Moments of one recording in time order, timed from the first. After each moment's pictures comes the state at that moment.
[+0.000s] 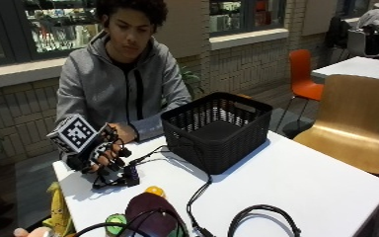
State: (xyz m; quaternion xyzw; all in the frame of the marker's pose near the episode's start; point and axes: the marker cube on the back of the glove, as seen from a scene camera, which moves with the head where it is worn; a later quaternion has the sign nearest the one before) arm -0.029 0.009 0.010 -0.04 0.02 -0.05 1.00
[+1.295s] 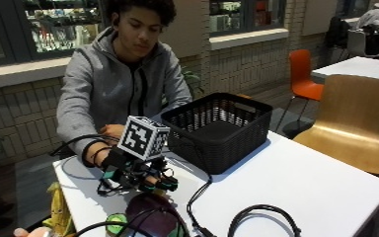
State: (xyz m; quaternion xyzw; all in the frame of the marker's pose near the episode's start) arm -0.005 -0.182 0.061 -0.35 0.40 -0.16 0.83
